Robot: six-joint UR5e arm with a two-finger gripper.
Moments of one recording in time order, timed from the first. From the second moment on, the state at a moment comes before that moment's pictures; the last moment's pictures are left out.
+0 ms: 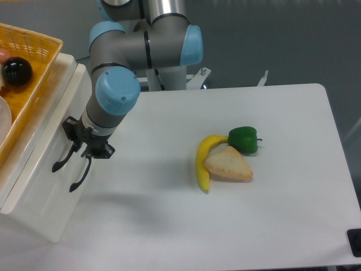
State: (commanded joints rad) arm 2.21 -1.86 -1.53 -1.39 1.09 0.67
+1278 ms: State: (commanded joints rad) arm 2.56 -1.84 -1.49 -1.34 1.35 0.95
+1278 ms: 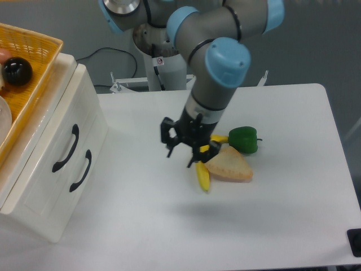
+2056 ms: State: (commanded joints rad) arm 2.76 -1.85 -1.50 -1.37 1.49 1.35
